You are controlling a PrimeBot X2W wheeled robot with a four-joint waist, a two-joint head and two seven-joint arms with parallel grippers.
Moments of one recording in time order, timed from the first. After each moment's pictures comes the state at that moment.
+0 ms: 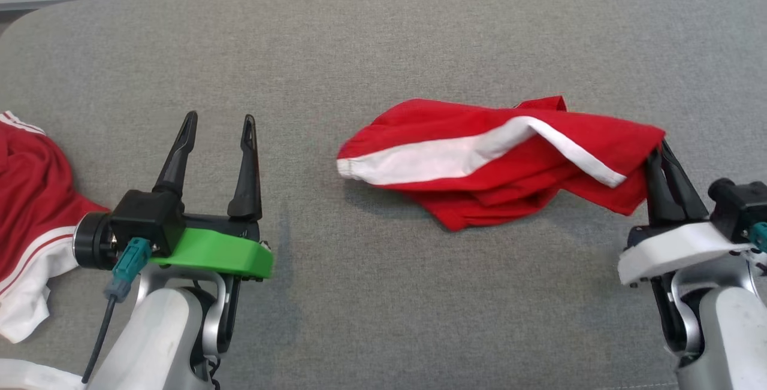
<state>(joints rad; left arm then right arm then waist) -0.33 0.28 -0.41 0.02 -0.42 0.21 -0.17 -0.18 -0.12 -0.04 -0.02 0.11 0.13 -0.06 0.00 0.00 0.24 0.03</state>
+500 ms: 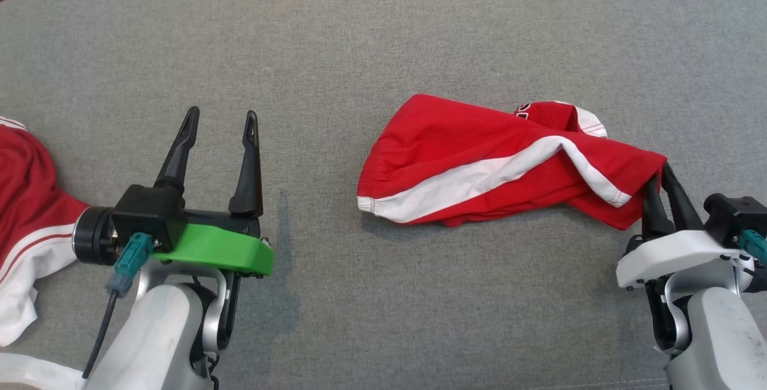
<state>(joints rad) -0.34 0.29 -0.42 0.02 -0.42 0.21 -0.16 -0.24 -0.09 -0.13 0.30 0.15 0.13 -0.18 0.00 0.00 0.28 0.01</state>
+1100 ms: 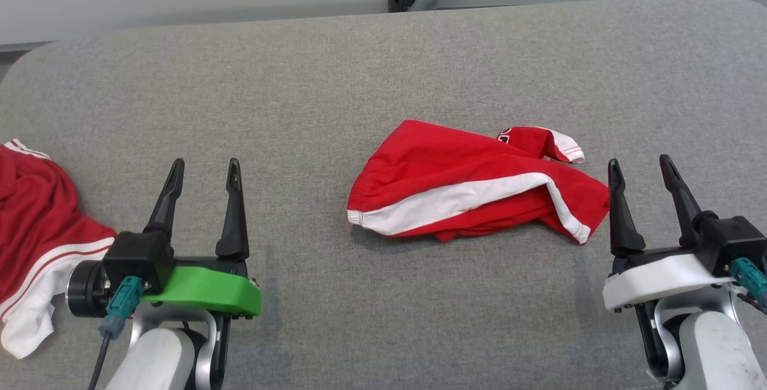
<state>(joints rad) -0.22 0.31 -0.40 0.01 -0.45 0.25 -0.18 -0.13 -0.06 -0.08 0.05 0.08 0.13 -0.18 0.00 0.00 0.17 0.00</state>
